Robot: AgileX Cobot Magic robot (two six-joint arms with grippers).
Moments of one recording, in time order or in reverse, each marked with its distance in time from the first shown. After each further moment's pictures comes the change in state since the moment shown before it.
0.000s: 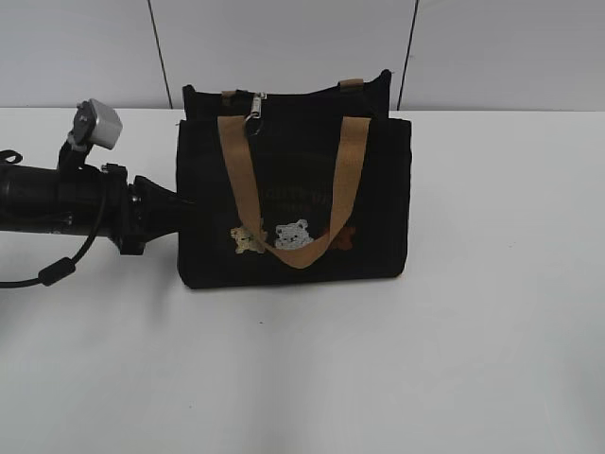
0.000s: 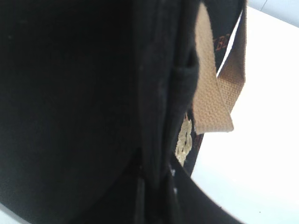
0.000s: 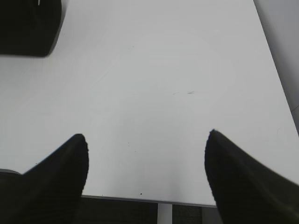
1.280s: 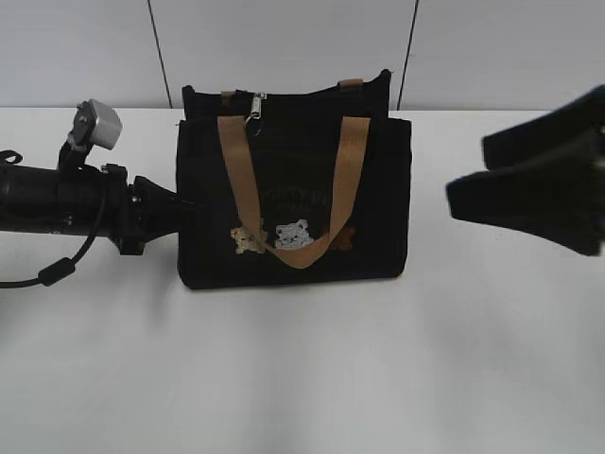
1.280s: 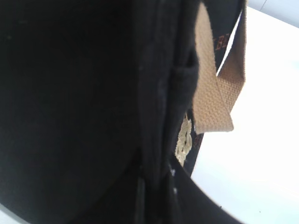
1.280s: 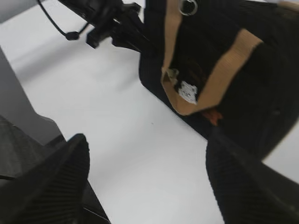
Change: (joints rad) left arm 0.000 0.001 0.000 0.002 0.003 0.000; right arm 0.139 1.058 -0.220 1.092 -0.255 -1.156
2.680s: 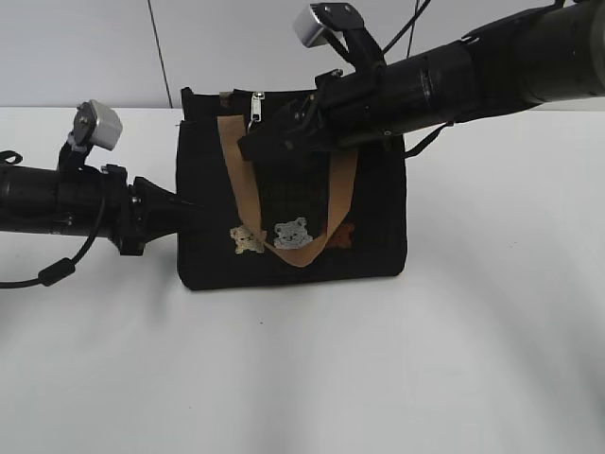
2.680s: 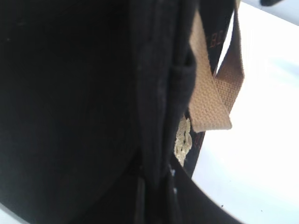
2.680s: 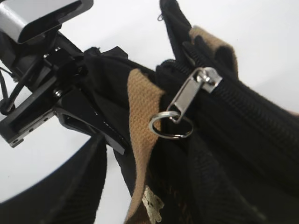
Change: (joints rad) left arm 0.000 0.001 0.000 0.000 -0.006 -0.001; right arm 0.279 0.934 -0.602 0.337 -0.152 -0.282
